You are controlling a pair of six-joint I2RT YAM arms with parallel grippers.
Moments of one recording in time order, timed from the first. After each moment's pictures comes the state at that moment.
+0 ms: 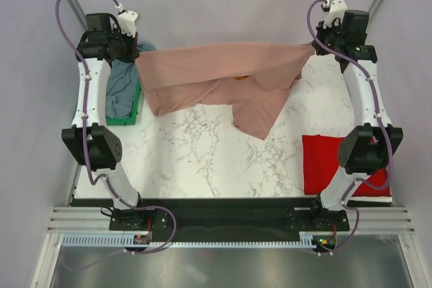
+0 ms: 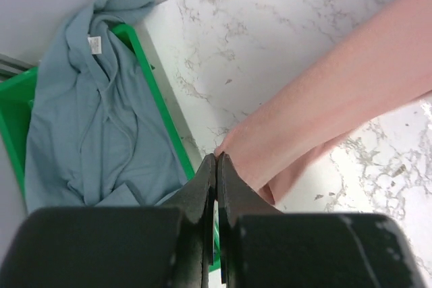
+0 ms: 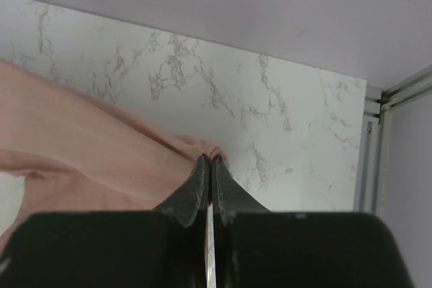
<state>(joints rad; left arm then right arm) 0.09 1.89 2.07 -0.83 0.32 0.37 -0.09 1.85 1.90 -0.52 -0.26 -0.18</state>
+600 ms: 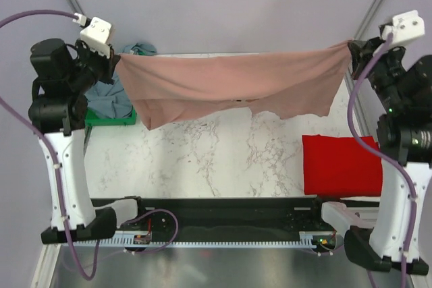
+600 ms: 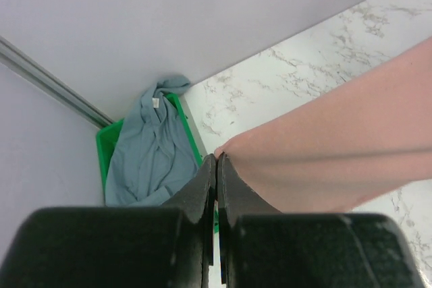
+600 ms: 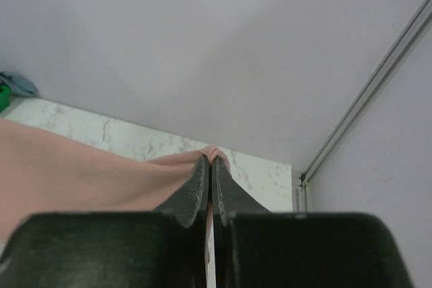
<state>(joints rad) 0.09 1.24 1.84 -0.84 0.38 0.38 -0.09 1.08 1.73 -0.57 -0.28 -0.15</state>
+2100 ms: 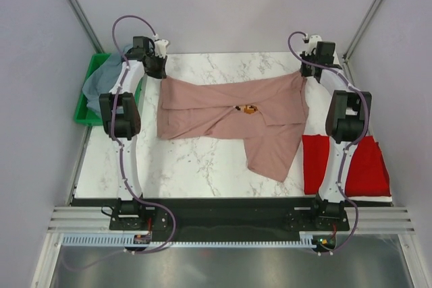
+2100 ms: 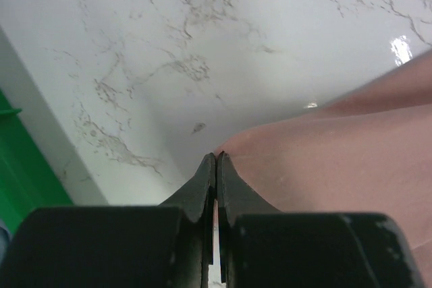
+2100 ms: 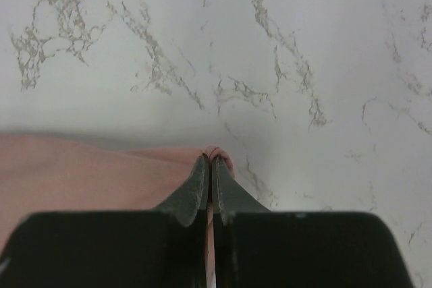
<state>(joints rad) 0.01 2.41 2.18 -0.64 0.34 0.34 -0.10 2.26 1.81 -0.17 -0.17 -0.17</state>
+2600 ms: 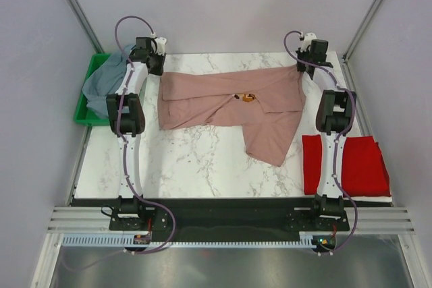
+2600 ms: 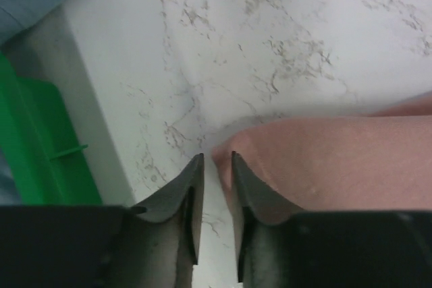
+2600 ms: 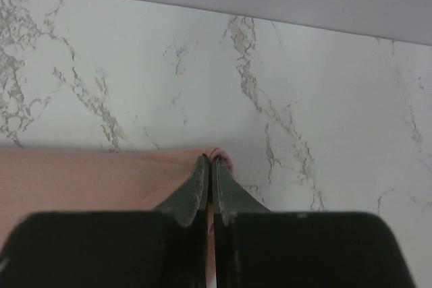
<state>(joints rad) 0.01 2.60 2.37 -0.55 0.16 0.29 -0.09 2.60 2.20 -0.16 -0.15 -0.18</state>
